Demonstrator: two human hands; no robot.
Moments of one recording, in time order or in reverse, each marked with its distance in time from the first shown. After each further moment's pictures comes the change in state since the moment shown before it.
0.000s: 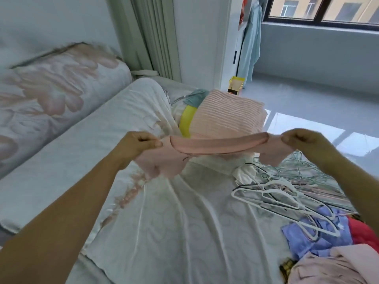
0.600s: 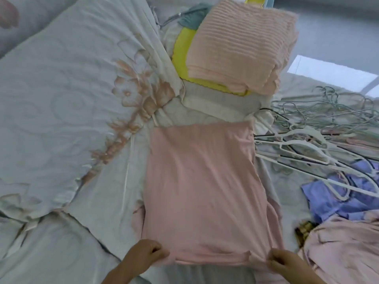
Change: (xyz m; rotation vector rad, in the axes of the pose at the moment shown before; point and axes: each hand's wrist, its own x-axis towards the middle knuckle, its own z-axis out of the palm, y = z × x) left_hand -0.162 -0.350 0.167 0.455 -0.607 -0.433; right_hand -0.209 0.325 0.152 -0.385 -0.780 0.517
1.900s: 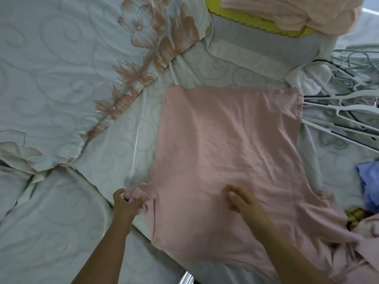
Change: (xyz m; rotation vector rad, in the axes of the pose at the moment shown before) left_hand 0.031 -0.081 0.009 -0.943 0.768 -0.517; right_hand 0.109 -0.102 0.087 0.940 0.179 -0.031
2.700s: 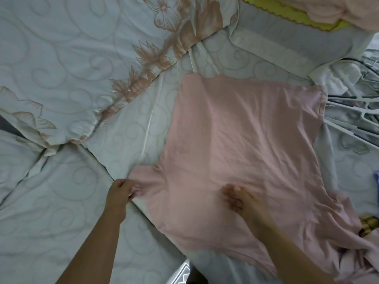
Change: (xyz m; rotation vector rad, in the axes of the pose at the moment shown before) left_hand -0.006 -0.002 -0.026 -0.215 0.061 -0.030; right_hand -0.005 0.006 0.016 0.191 -0.125 0.114
